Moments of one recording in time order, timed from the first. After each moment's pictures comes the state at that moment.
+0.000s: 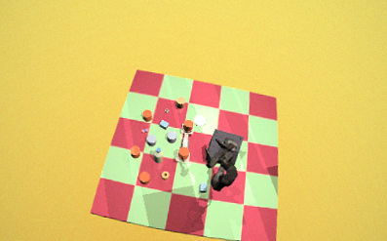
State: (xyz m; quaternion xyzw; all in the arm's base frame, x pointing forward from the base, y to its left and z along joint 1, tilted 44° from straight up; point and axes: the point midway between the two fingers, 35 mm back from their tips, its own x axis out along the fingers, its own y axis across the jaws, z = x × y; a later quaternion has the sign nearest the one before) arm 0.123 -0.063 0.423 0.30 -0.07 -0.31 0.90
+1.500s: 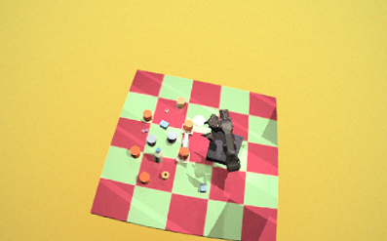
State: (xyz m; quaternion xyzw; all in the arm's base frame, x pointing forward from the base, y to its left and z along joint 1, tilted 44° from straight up) arm 0.186 -0.083 0.104 0.32 0.32 0.14 0.88
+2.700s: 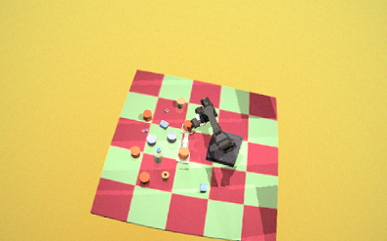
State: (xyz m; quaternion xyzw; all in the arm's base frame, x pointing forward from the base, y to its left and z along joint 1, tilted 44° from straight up) arm 0.247 -0.093 0.040 0.57 0.55 0.05 0.61
